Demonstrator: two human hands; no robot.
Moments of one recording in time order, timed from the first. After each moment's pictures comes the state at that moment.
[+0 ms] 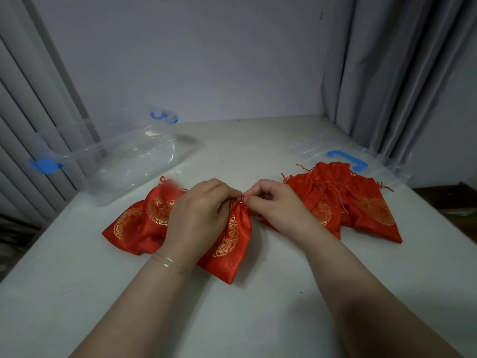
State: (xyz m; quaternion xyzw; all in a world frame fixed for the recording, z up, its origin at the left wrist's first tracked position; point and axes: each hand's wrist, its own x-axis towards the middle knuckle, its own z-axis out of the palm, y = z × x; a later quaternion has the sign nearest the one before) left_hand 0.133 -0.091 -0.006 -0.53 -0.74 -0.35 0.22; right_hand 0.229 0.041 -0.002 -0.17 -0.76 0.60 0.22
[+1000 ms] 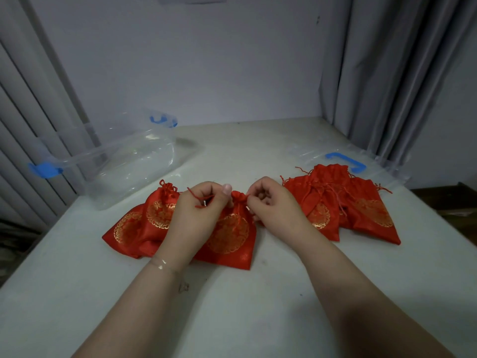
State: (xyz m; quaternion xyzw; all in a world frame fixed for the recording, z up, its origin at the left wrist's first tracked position) left_hand 0.144 -0.087 0.002 -0.37 -0.68 -0.63 -0.06; right_hand 0.223 0.045 -0.015 -0.19 -0.79 0.52 0.26
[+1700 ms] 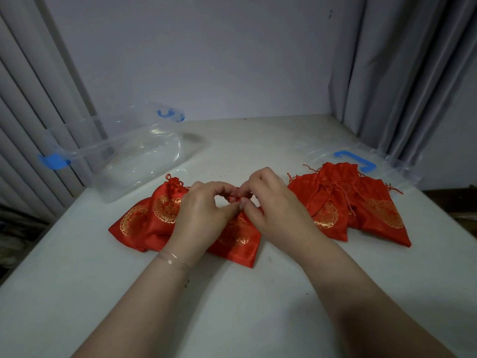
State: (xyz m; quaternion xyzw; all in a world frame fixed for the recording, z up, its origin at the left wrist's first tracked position) left_hand 0.138 -0.090 -0.001 -0.38 -0.80 -0.46 0.04; right_hand 0.228 0.030 -0.007 -0.06 -0.93 0.19 0.32
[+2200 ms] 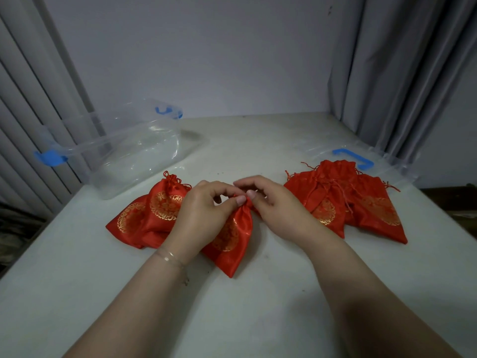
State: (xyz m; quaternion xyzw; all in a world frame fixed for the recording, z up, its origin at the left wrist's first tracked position) left_hand 0.139 -0.088 -0.002 -0.38 -0.78 -0.50 -0.01; right_hand 0.224 0.044 -0.012 -0.08 -0.85 0.49 0.19
